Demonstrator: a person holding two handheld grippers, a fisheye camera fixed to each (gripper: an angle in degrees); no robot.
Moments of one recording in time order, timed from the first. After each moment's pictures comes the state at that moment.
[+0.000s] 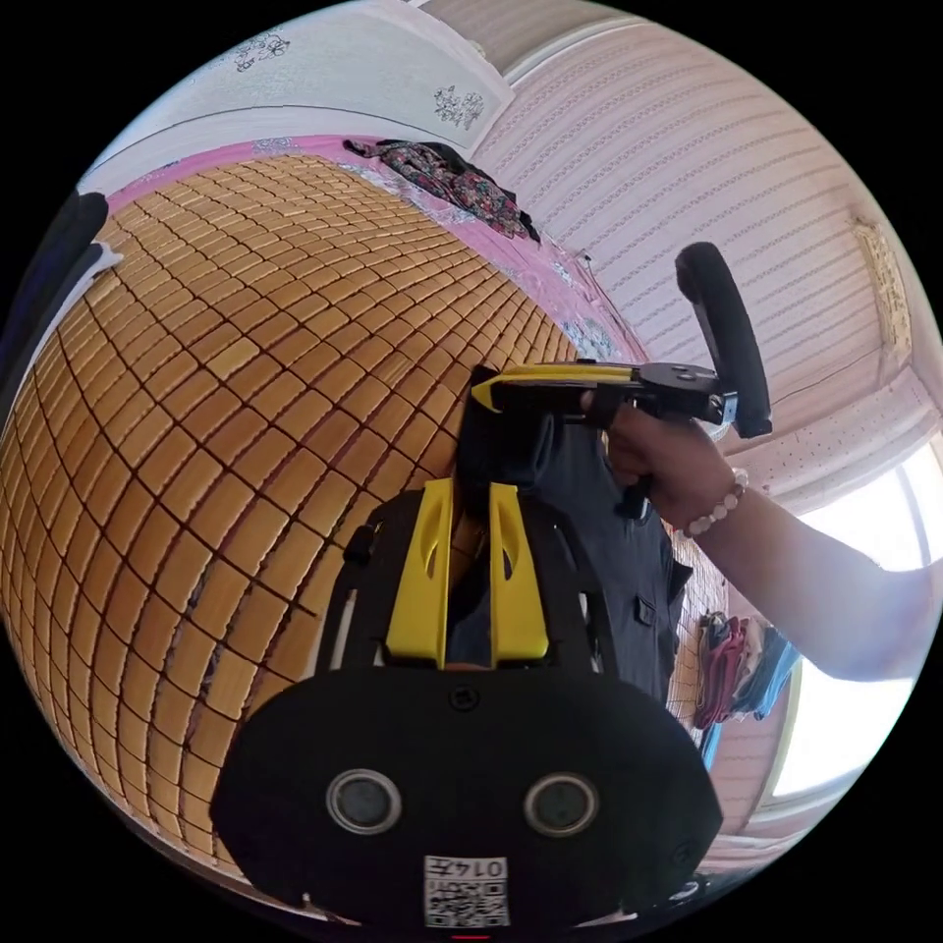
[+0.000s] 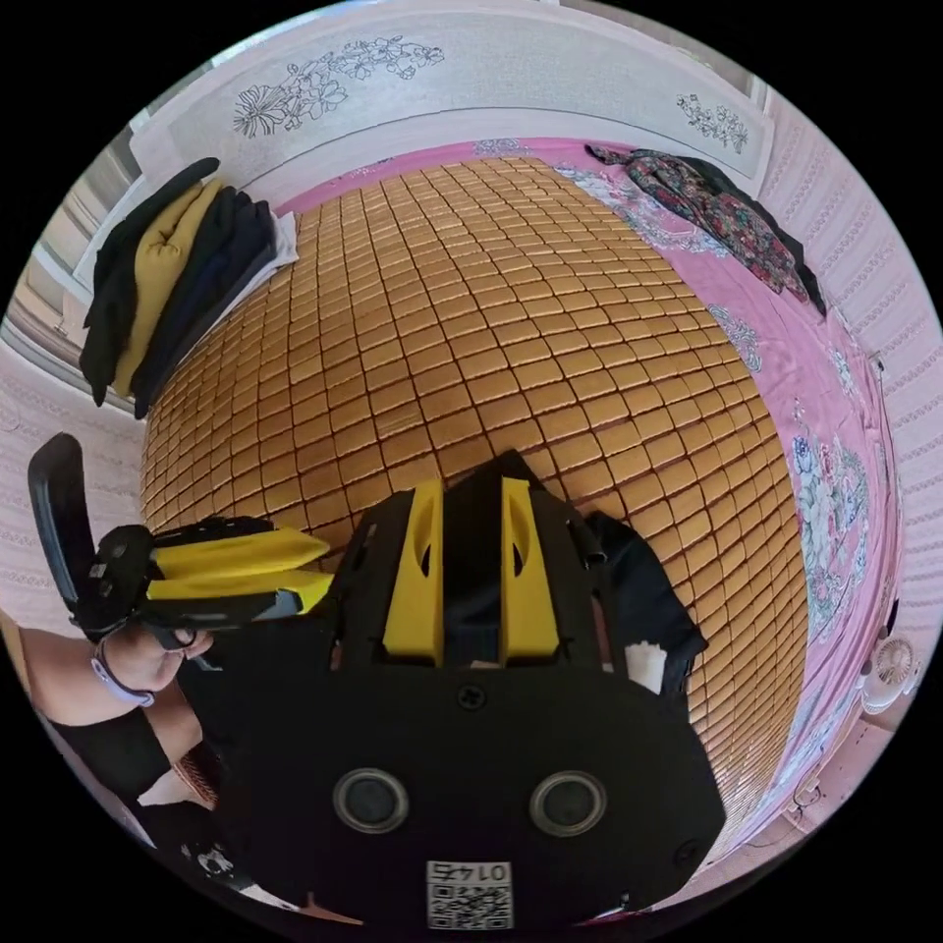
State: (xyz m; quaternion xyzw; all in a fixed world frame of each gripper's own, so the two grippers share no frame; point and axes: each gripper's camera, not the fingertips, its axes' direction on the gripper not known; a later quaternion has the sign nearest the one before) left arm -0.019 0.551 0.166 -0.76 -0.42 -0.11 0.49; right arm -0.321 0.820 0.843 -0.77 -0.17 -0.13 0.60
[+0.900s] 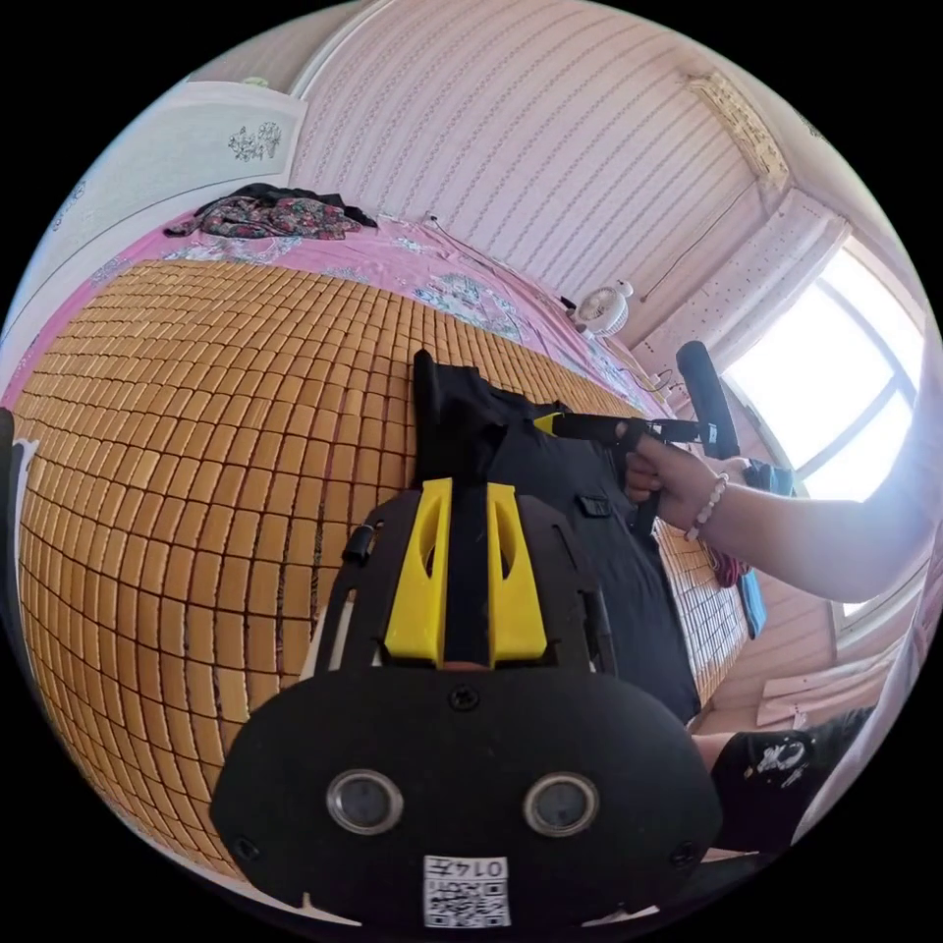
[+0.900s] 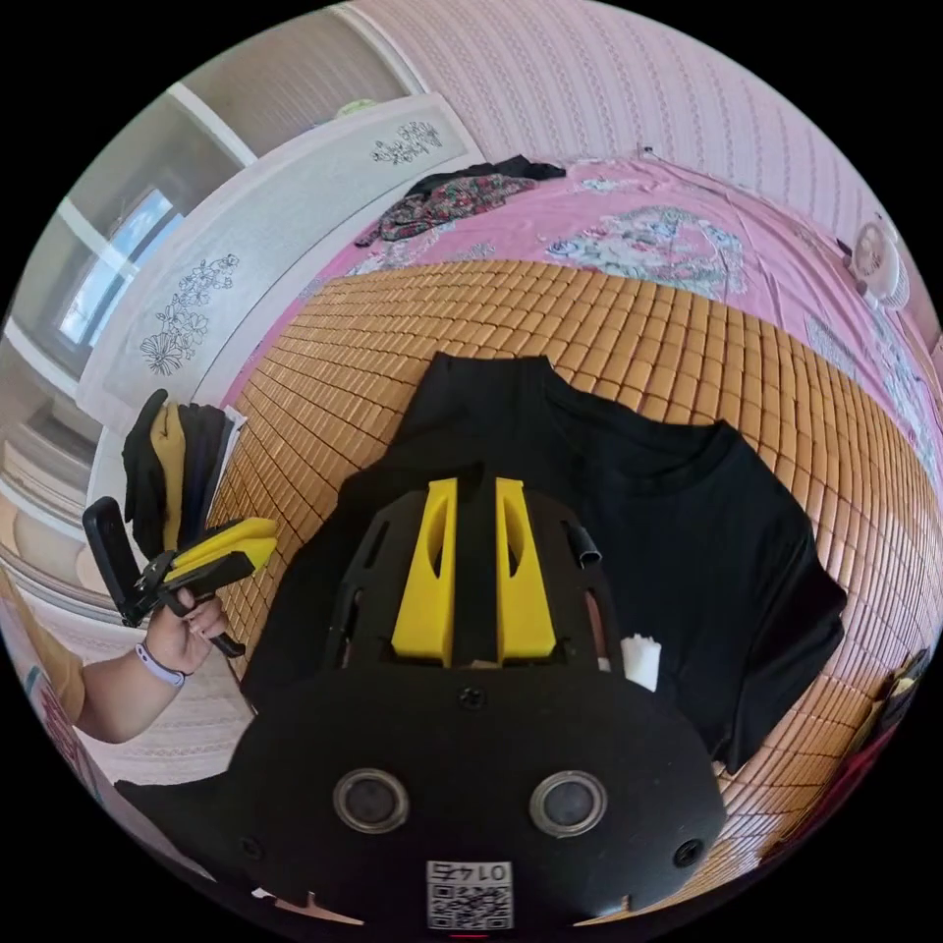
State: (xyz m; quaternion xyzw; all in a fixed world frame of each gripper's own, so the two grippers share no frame) left arm 0.033 0.583 0.257 -0.84 -0.21 -0.04 0.50; right arm -0.063 0.693 0.526 -0.68 0.03 0.15 0.71
